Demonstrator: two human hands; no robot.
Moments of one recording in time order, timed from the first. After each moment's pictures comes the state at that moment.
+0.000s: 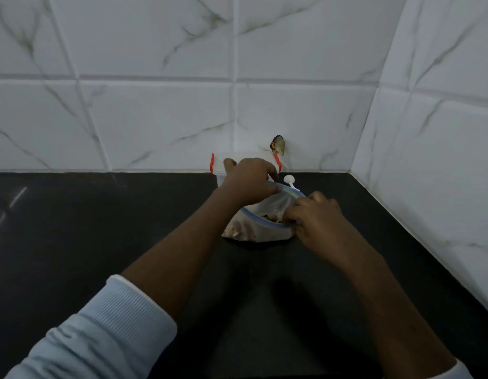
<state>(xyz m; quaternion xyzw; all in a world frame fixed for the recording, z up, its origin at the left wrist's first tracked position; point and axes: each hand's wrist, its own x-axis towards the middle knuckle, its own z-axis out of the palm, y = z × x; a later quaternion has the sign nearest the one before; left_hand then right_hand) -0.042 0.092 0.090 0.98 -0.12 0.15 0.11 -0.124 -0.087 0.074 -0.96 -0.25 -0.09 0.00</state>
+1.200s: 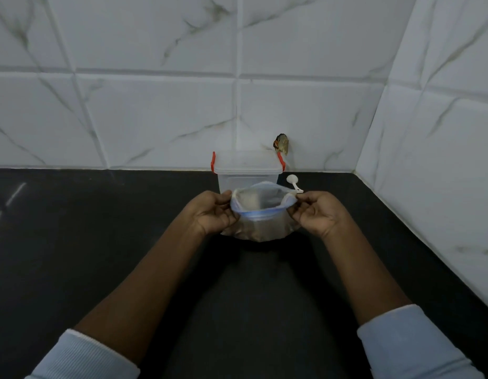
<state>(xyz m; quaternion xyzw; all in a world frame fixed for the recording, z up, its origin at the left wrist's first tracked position) -0.054 0.155 0.030 0.36 0.21 -0.12 0.90 -0.029 -0.077 0.037 -0.39 0.17 0.14 0.89</state>
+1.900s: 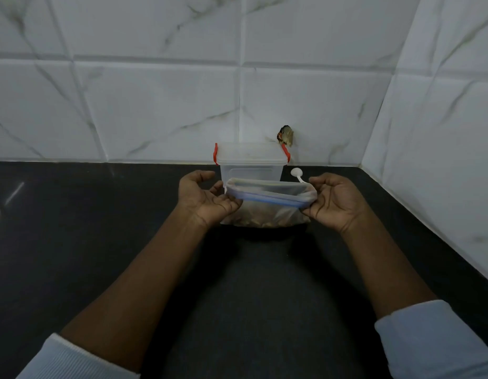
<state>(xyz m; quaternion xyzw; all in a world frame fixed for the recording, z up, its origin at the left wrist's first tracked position) -0.065 0.169 0.025 0.19 0.16 -0.10 0.96 -0.030 -0.092 0.026 -0.44 0.06 0.17 0.88</state>
